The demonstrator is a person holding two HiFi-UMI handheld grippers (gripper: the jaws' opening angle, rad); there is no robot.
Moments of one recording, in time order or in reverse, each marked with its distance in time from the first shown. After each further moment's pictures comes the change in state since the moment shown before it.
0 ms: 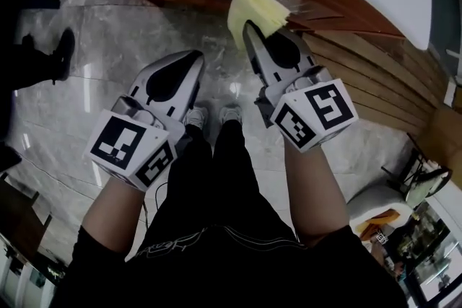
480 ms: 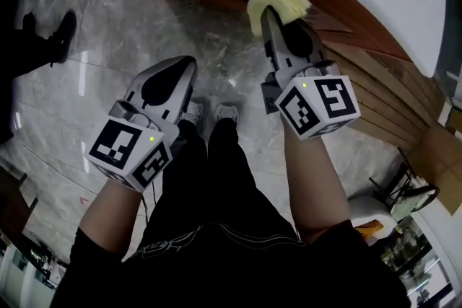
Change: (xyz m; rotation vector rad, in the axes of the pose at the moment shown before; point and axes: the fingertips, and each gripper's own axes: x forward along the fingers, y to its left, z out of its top) left arm -0.015 0.030 -0.019 -0.081 0.011 0.109; right arm 0.028 -0.031 0.005 -0.012 -0.021 -0.076
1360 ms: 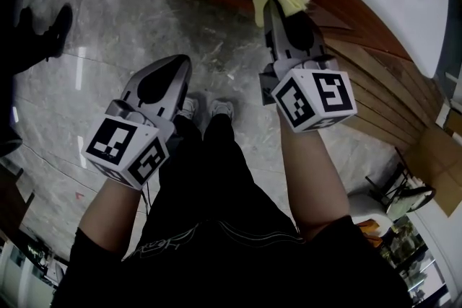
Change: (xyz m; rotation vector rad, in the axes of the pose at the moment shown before) left arm 0.008 -0.001 -0.017 -0.059 0.011 0.042; right arm -0.001 -0.023 -0.003 -0.011 -0.021 -0.054
